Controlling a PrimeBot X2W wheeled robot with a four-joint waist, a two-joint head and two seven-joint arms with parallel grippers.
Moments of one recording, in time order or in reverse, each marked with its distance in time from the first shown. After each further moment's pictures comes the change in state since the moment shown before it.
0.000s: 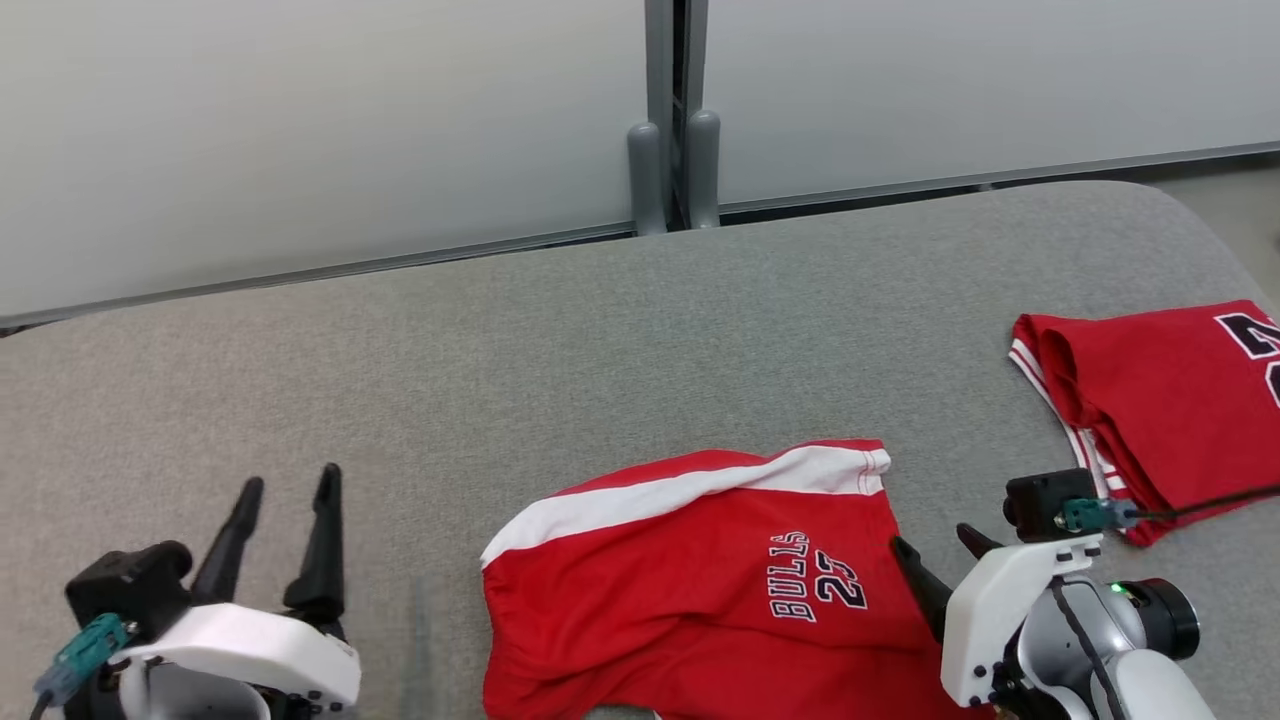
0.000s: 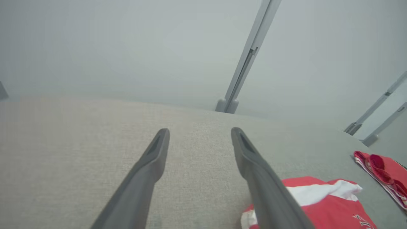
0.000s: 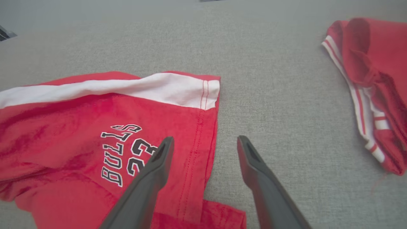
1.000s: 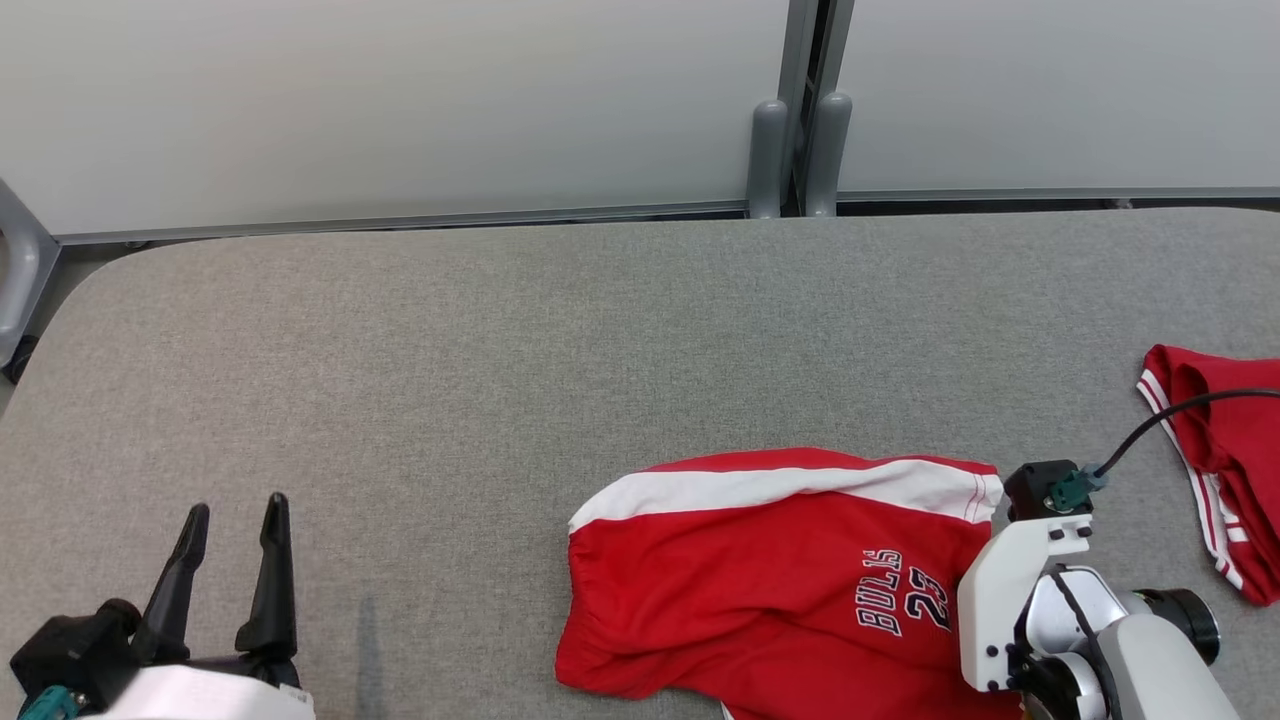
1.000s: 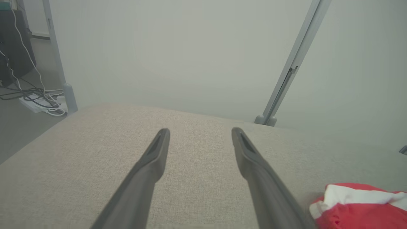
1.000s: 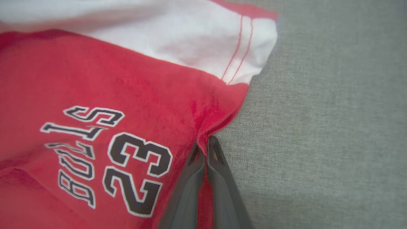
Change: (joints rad) left arm 0.062 -0.012 0.113 0.086 0.083 -0.143 -0.179; right arm -0.117 0.008 -0.066 0.226 -0.075 0.000 0.241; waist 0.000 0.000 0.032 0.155
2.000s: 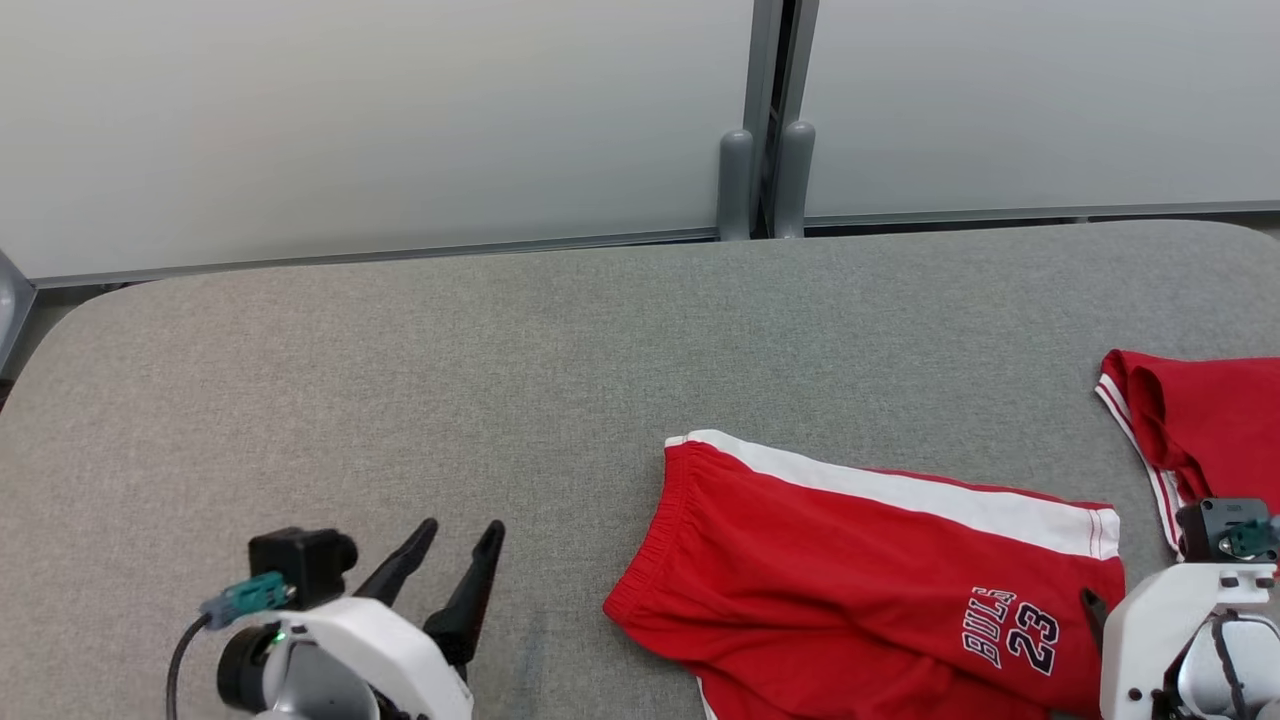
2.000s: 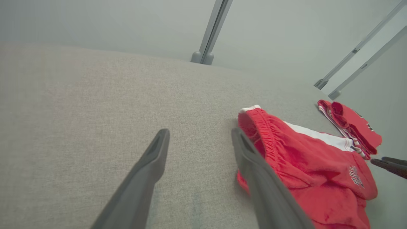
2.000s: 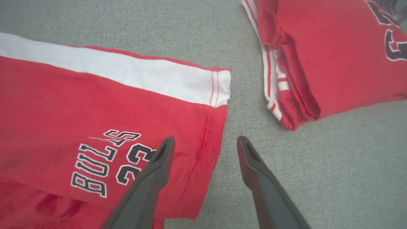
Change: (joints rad) left arm -0.099 -0.058 -0.202 -0.022 -0.064 -0.043 0.367; right arm 0.210 -0.010 -0.240 -0.343 -0.133 0.000 0.036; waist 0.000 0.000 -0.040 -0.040
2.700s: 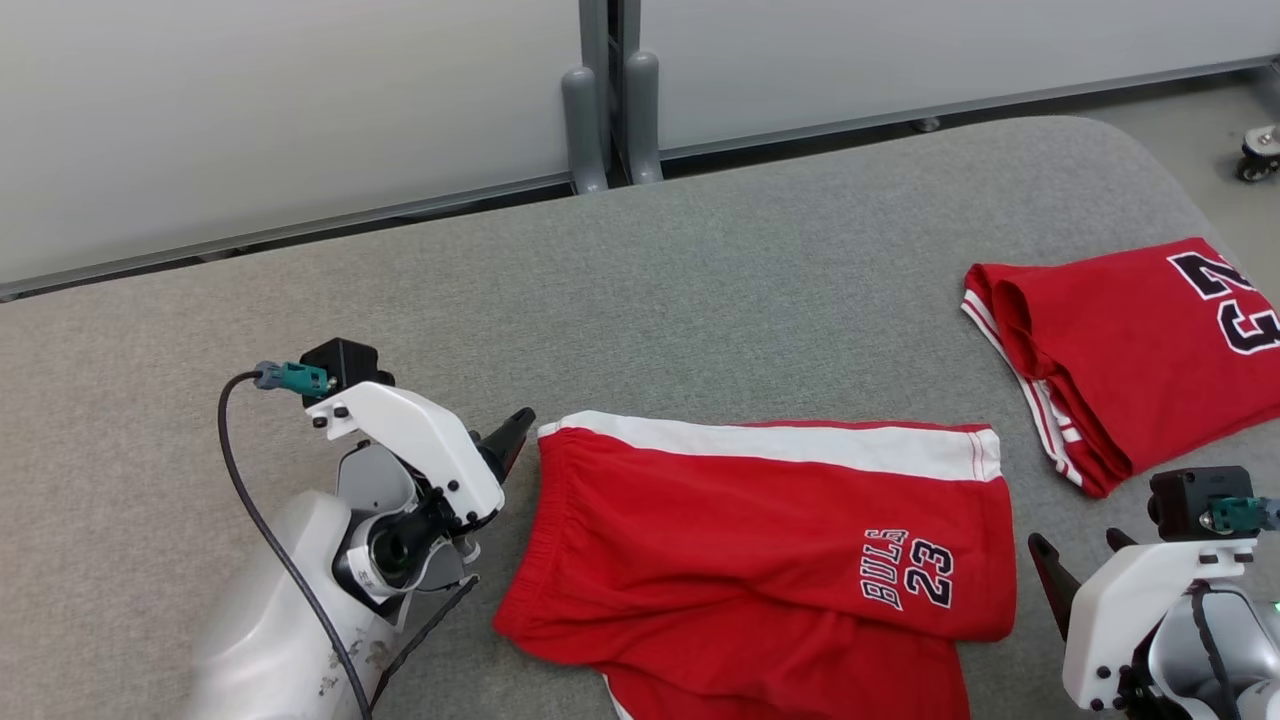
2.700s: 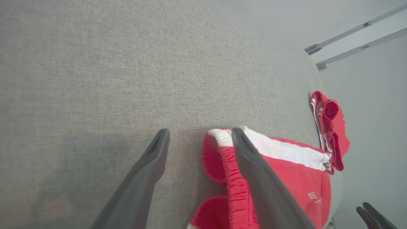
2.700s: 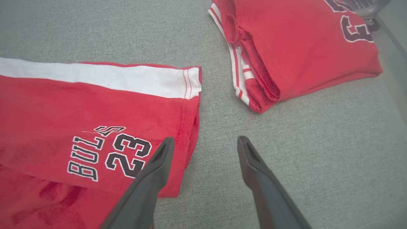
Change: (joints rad) left arm -0.471 -0.207 0.038 0.561 -0.247 0.037 0.337; right arm 0.012 0.010 0.073 -0.136 0.086 0.000 -0.044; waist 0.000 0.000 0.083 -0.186
